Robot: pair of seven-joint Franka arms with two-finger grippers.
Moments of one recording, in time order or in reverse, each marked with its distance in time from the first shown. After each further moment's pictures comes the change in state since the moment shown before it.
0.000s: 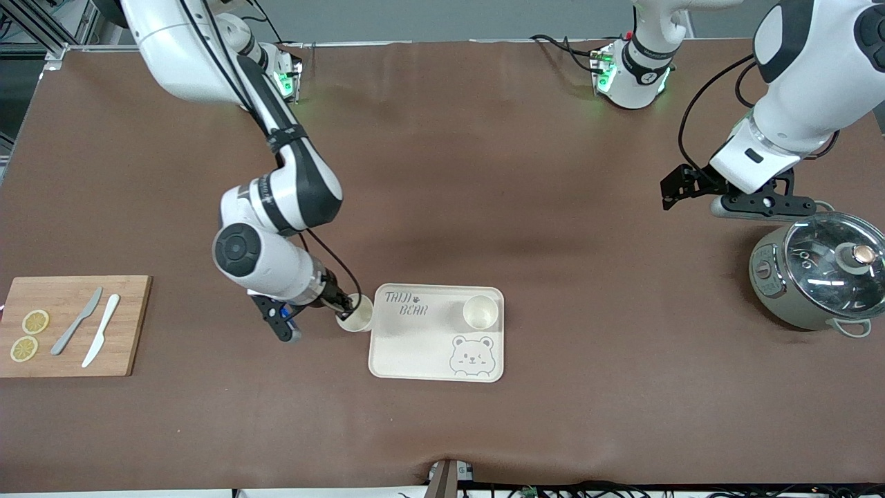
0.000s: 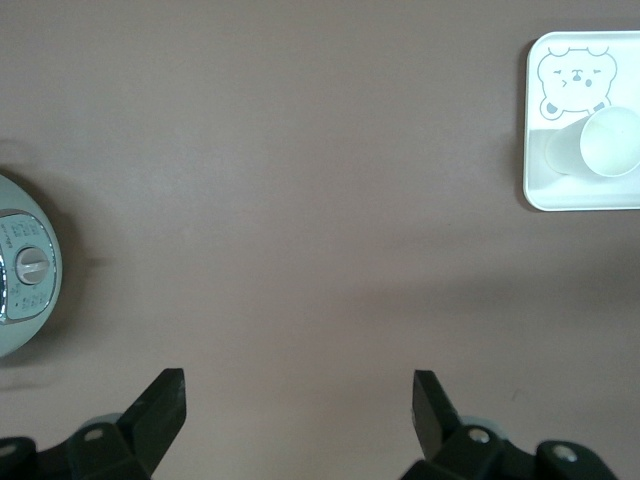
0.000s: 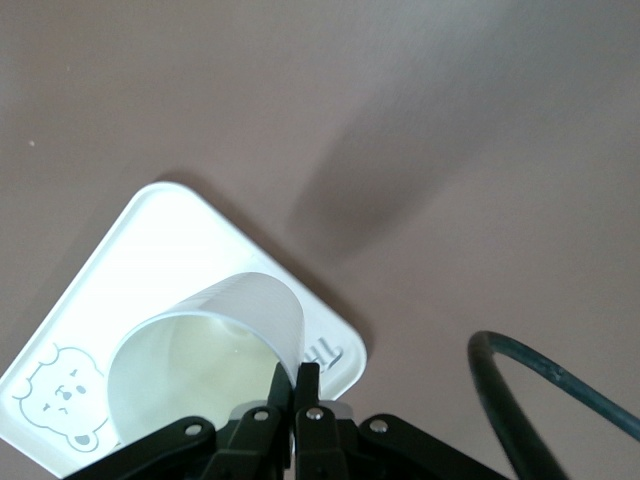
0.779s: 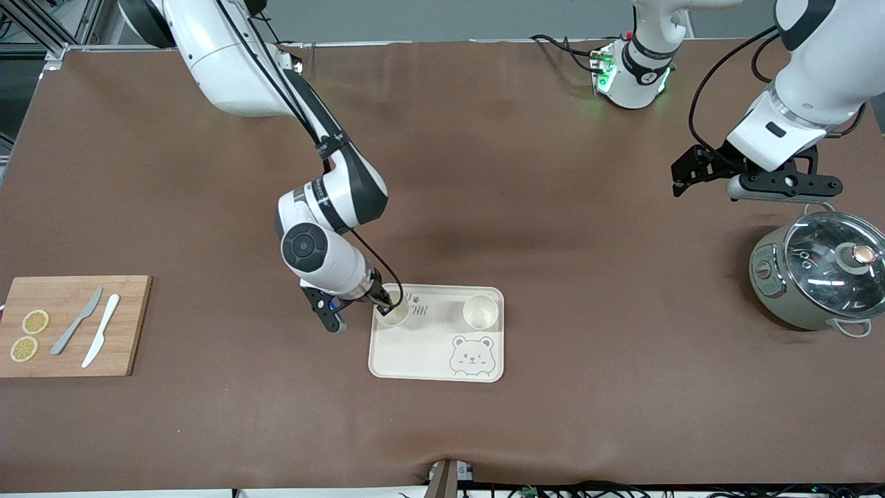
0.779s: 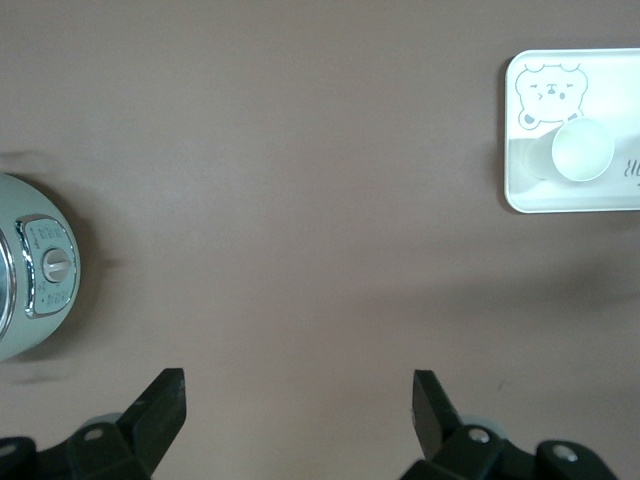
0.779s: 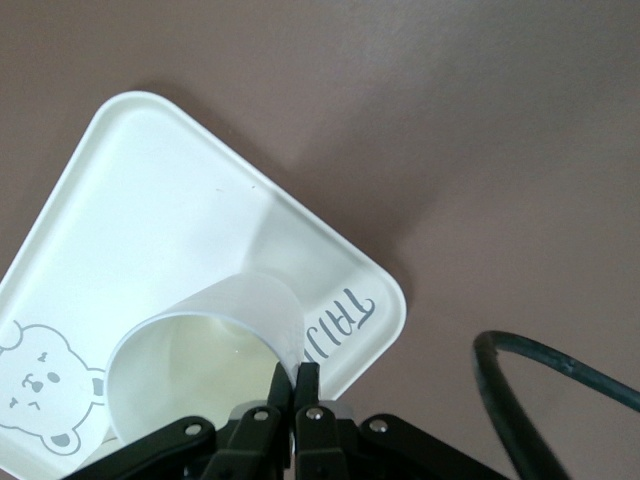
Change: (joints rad) left arm 0.000 -0.021 -0.003 0.078 0.000 -0.075 0.001; right arm 0.092 0.094 0.000 0.018 0.001 0.095 0.128
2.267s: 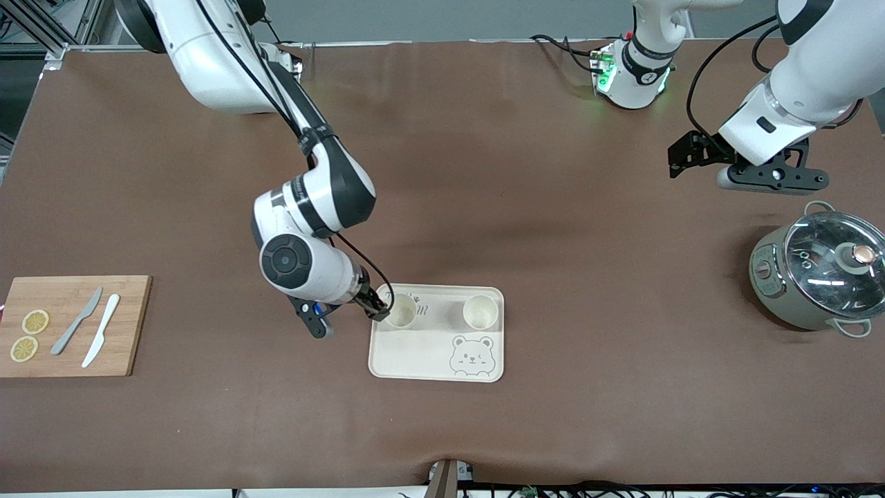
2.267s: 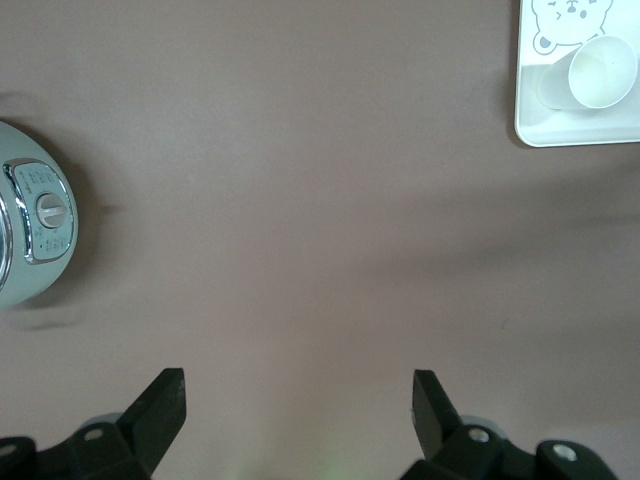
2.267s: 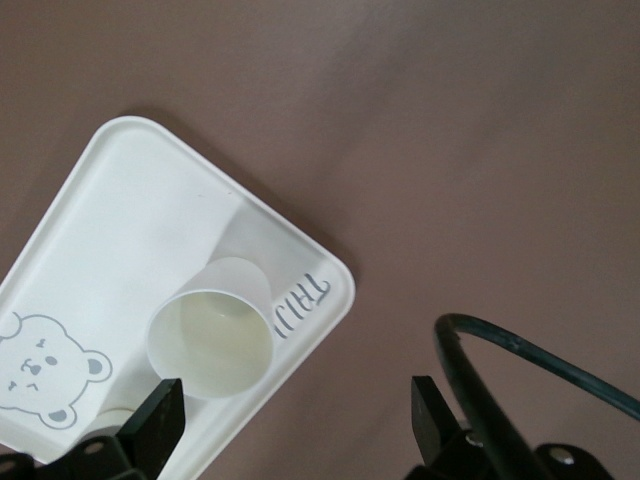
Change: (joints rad) left arm 0.001 0.000 -0.009 0.019 0.000 -0.145 0.012; right arm -0.044 0.002 -0.023 0.237 0.001 -0.392 0.003
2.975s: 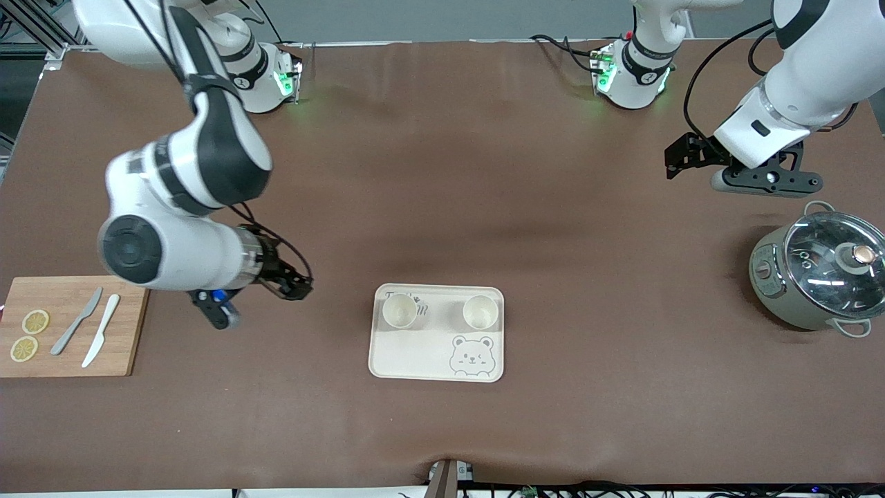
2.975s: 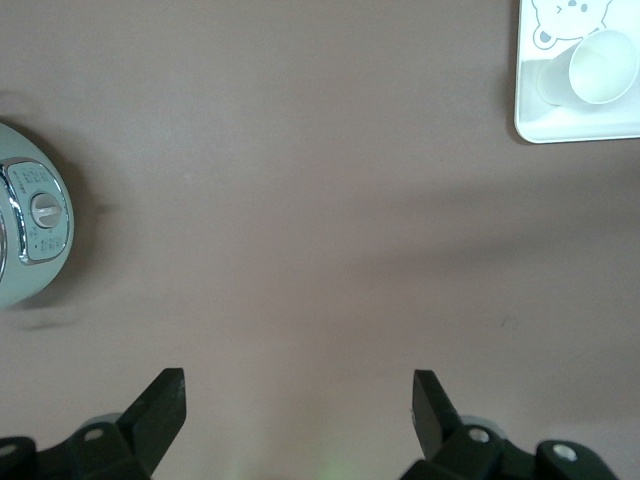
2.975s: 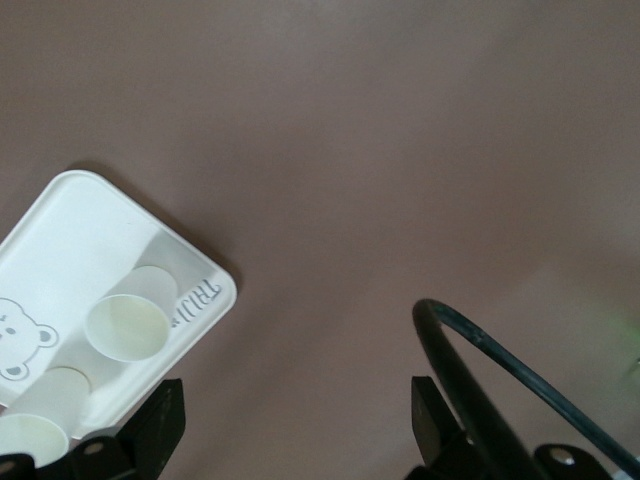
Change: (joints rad) left arm 0.001 0.009 -0.005 0.000 0.000 0.000 -0.001; right arm -0.183 -0.176 -0.007 0.041 -0.001 -0.357 -0.242
